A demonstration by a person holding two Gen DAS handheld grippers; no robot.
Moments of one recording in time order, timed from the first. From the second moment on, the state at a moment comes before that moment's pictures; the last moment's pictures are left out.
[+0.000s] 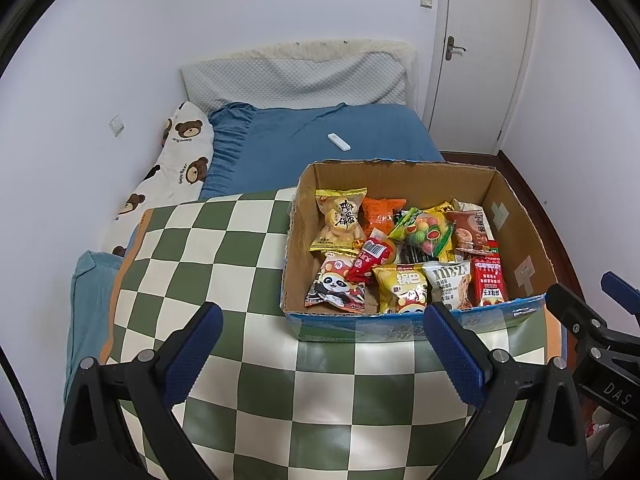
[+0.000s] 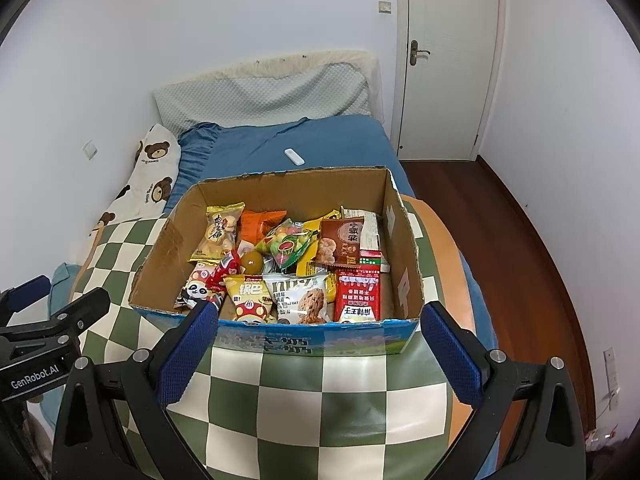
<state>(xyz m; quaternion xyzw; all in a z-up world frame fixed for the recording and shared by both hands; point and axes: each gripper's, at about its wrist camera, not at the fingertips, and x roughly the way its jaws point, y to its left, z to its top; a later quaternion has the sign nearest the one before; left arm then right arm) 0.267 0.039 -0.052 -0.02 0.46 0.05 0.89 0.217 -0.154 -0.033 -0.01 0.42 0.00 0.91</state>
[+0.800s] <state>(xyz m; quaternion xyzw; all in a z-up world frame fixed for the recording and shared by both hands) 0.261 0.039 -0.046 -0.01 0.45 0.05 0.89 0.211 -0.156 -0.031 -0.01 0.41 -0.01 0.91</state>
